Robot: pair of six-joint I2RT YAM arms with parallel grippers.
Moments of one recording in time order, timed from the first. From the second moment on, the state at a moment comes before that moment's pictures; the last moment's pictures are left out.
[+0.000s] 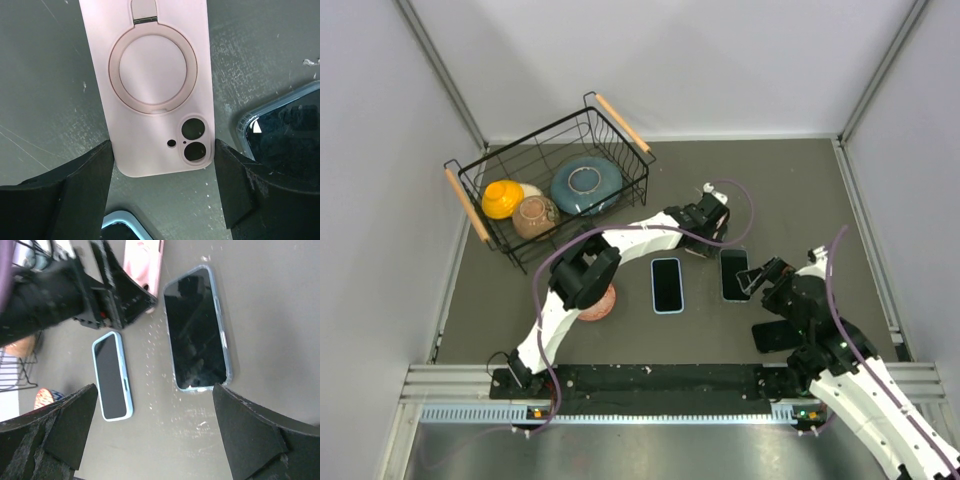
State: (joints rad) left arm -0.89 2.28 1.81 -0.51 -0.21 -0.35; right arm 0.50 0.28 0.37 -0.54 0.23 0.91
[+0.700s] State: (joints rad) left arm -0.81 1.99 1.38 -0.37 0.09 -0.39; right arm 0.23 1.01 0.45 -0.06 -0.15 0.90
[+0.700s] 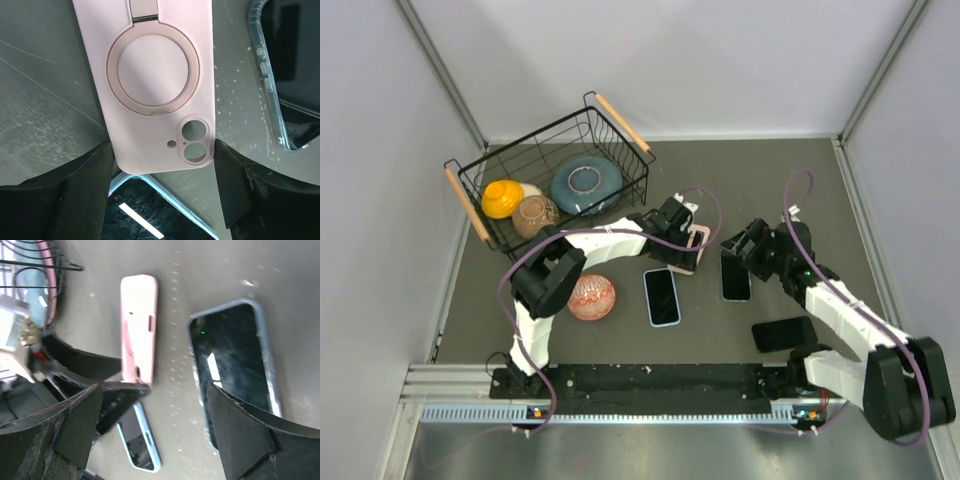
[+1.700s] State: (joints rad) left arm -0.78 1.94 1.29 -0.27 0.30 -0.48; right arm 0.23 1.67 0.71 0.29 -0.55 0.88
